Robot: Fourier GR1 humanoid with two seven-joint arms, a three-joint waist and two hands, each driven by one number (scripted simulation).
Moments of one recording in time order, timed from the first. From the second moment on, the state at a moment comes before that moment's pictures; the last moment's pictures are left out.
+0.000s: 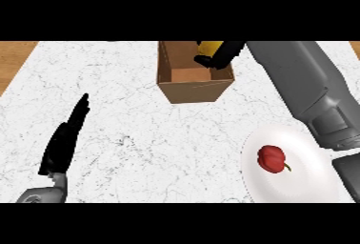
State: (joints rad) left arm -0.06 0.17 0.01 -1.55 -0.21 0.04 0.11; right arm -1.36 -0.26 0.17 -0.44 0.51 0.40 -0.74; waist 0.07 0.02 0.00
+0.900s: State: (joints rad) left arm -0.05 0.18 0.02 -1.55 -0.21 0.03 0.09; right arm -1.42 -0.03 0.15 -0.16 0.55 0.31 -0.72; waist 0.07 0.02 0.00
